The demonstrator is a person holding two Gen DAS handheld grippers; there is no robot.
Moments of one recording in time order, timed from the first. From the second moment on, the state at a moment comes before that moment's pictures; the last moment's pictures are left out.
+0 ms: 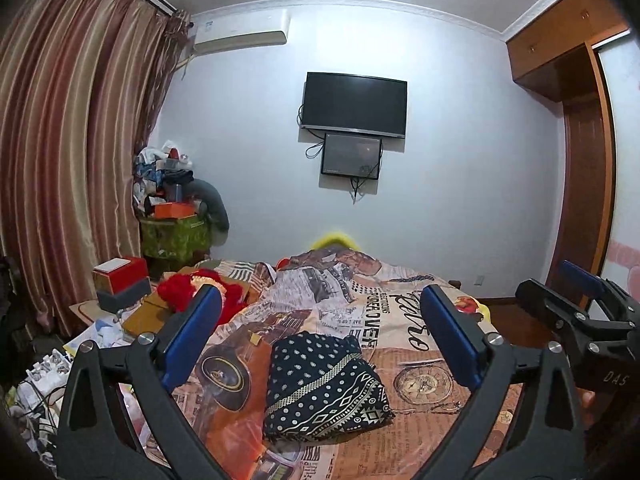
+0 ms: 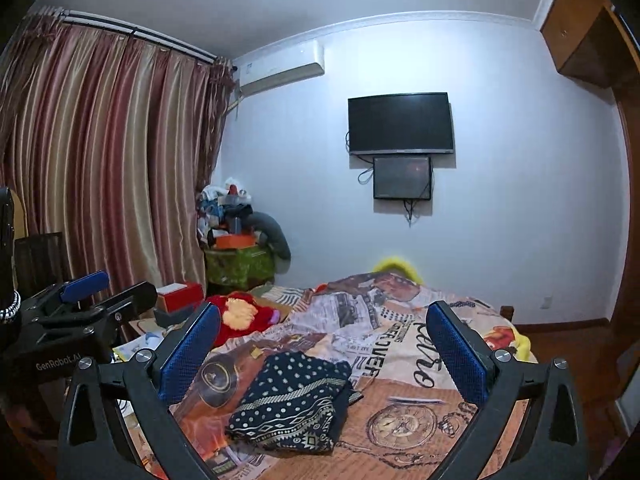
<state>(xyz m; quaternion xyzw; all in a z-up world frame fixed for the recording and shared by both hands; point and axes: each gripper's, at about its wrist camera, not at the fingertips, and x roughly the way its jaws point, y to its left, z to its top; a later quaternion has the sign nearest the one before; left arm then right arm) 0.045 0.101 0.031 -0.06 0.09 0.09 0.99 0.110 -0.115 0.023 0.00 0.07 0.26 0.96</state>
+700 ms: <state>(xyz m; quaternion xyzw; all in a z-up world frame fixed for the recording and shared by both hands) 0.048 0.098 0.024 -0.06 0.10 0.09 0.99 0.119 -0.119 0.015 0.01 0.10 0.26 0.96</state>
